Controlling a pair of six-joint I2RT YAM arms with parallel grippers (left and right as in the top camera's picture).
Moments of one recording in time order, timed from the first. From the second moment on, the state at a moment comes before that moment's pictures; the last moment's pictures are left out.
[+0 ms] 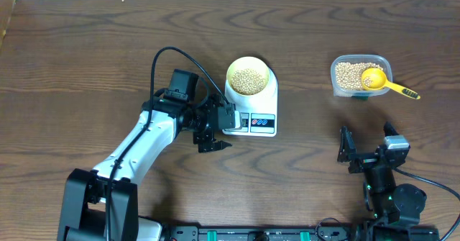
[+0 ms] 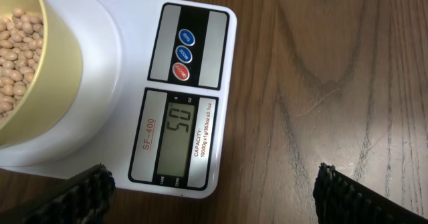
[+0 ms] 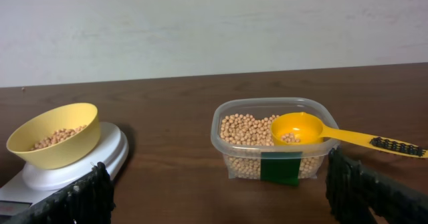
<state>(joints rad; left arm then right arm) -0.27 1.56 0.91 -0.60 0.62 1.19 -0.14 0.01 0.01 -0.05 -0.25 0.07</state>
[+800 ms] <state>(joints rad) -0.27 1.56 0.91 -0.60 0.62 1.19 -0.19 0.01 0.01 -0.07 -0.09 0.01</state>
